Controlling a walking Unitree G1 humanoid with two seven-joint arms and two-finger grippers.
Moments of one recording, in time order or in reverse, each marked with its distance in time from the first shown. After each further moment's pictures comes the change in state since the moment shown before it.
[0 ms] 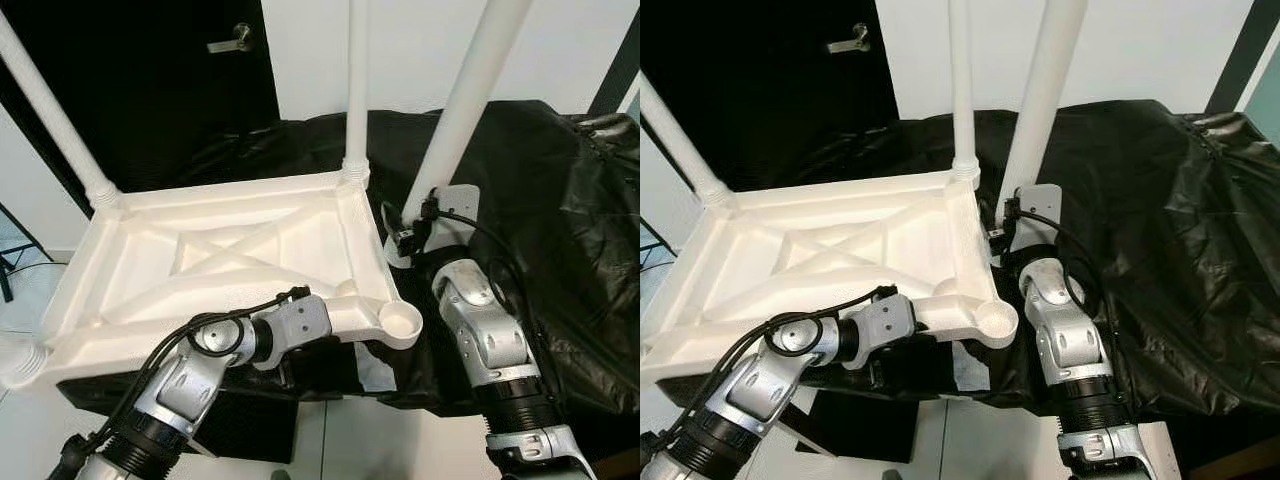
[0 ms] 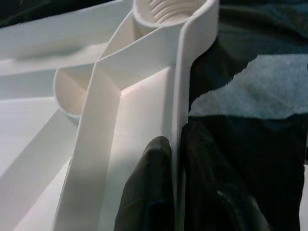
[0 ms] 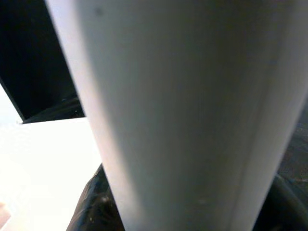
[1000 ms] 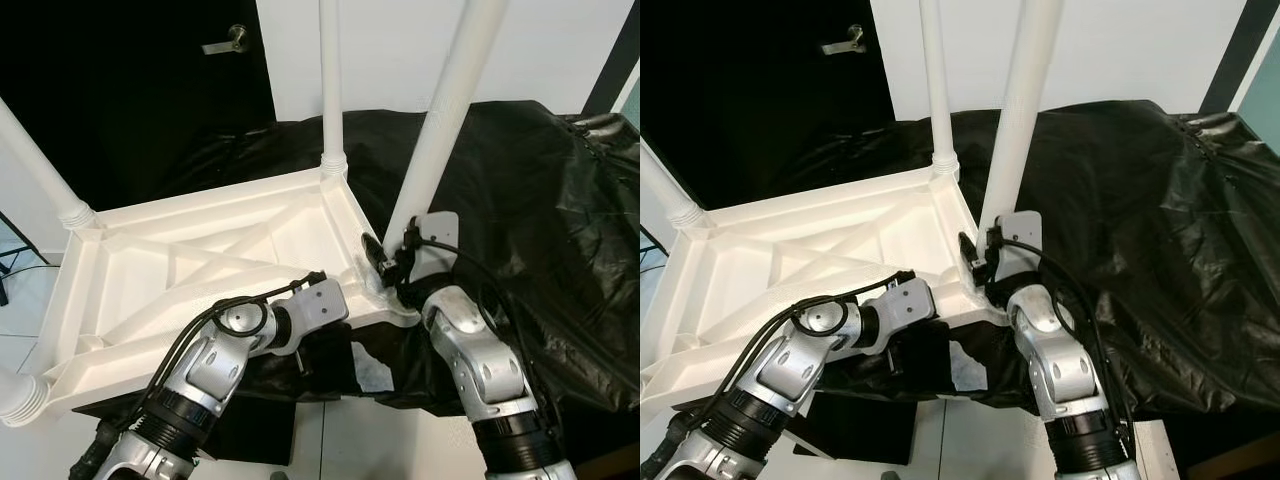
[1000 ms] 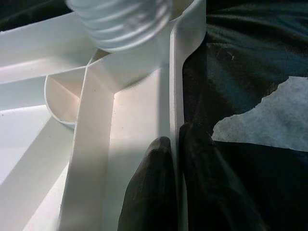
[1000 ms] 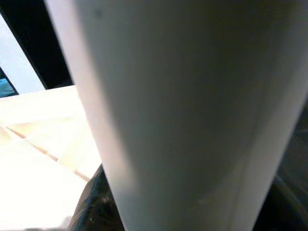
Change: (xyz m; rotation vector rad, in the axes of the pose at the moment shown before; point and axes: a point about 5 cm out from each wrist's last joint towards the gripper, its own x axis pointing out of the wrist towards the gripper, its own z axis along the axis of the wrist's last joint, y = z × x) left arm 0.017 0.012 0.006 -0.046 0.048 0.022; right arm -0.032 0.022 -0.016 0.045 0.100 0.091
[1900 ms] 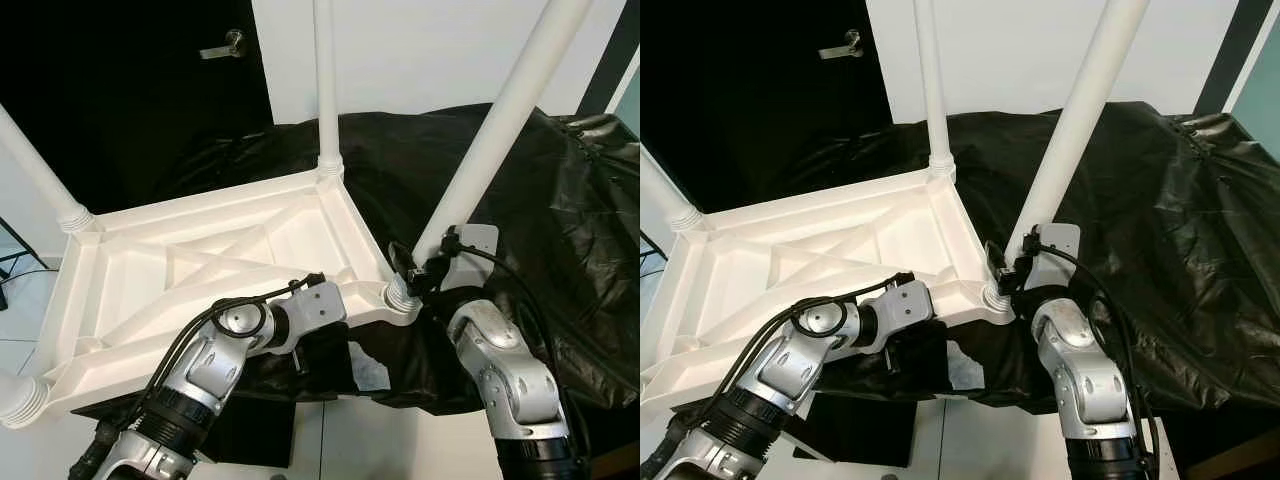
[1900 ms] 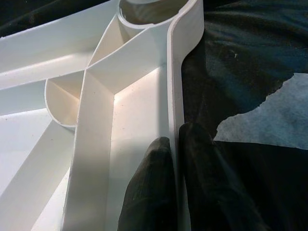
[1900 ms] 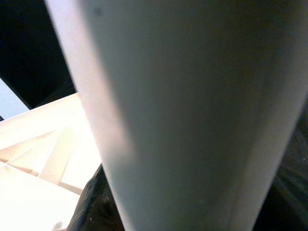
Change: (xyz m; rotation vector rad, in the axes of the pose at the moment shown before) left arm 0.000 0.004 -0.004 0.019 0.013 0.012; right arm -0.014 -0.027 0.002 0.123 0.040 -0.146
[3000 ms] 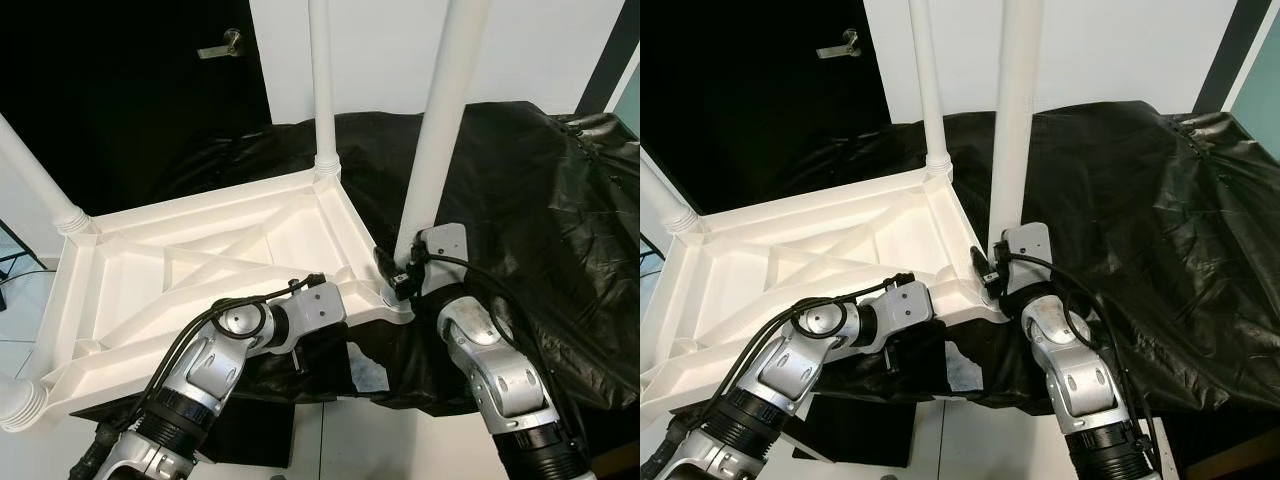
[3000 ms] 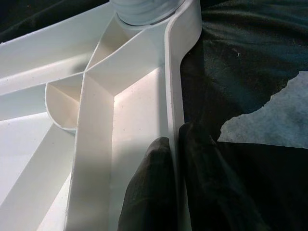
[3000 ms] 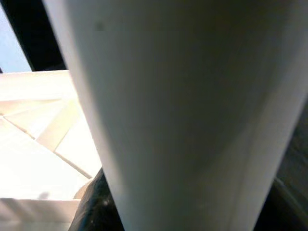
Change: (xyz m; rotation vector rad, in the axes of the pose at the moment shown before) left arm 0.000 0.000 0.001 0.027 0.005 0.007; right arm 0.005 0.015 -0.013 -0.285 0.019 0.167
